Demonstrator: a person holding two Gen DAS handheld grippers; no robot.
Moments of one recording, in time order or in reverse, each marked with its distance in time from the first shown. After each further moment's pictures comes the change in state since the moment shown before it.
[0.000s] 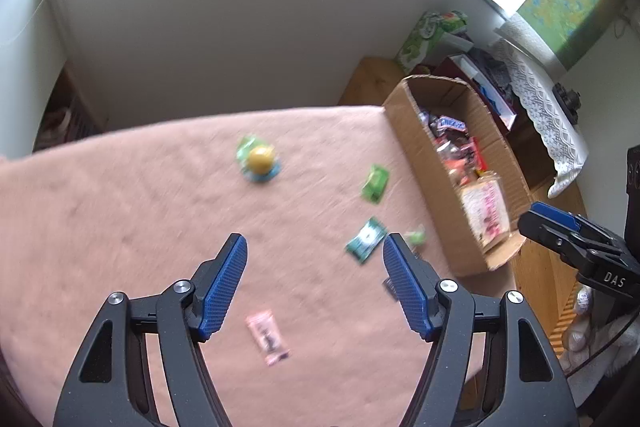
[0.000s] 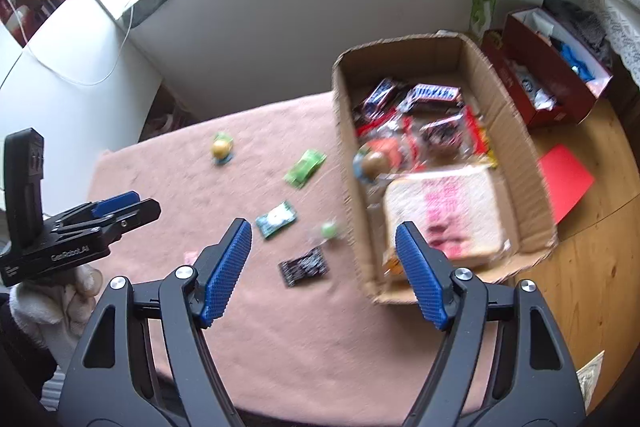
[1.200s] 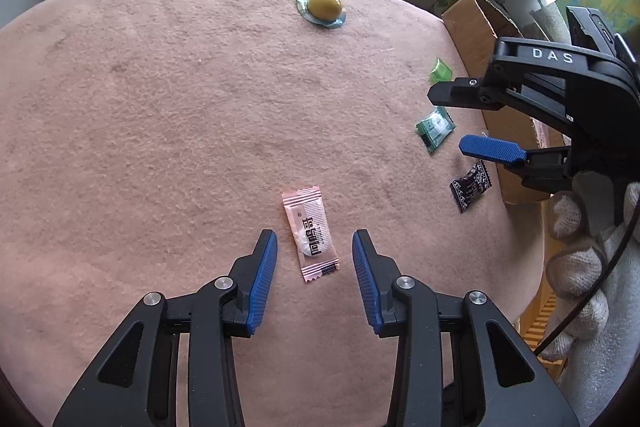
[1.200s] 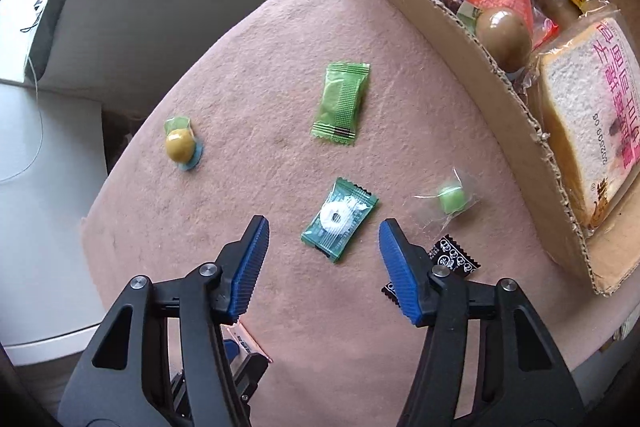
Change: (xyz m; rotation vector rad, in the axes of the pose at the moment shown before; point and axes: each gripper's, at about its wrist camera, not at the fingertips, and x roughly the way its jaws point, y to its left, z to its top) left arm 0.049 0.045 -0.077 -0.140 0.181 -0.039; right arm 0.152 0.029 0.010 0.475 0.269 -0.041
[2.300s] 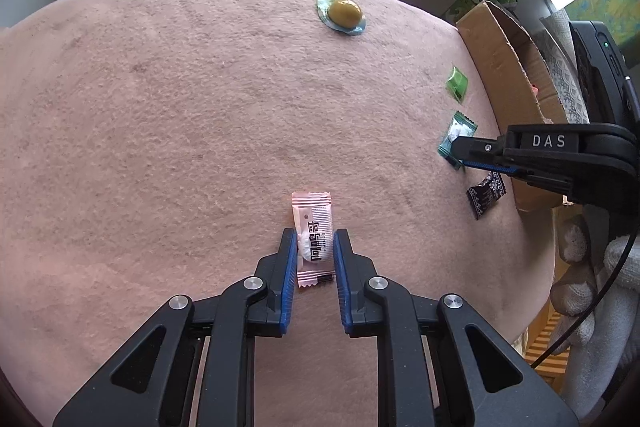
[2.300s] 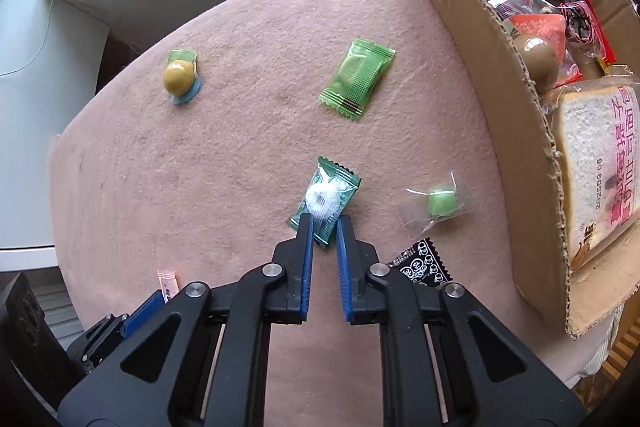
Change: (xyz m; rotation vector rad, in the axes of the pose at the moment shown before) left arm -0.005 0.011 -0.002 -0.023 -0.031 0.042; right arm 0.007 0.015 -0.041 -0.306 0.026 -0.079
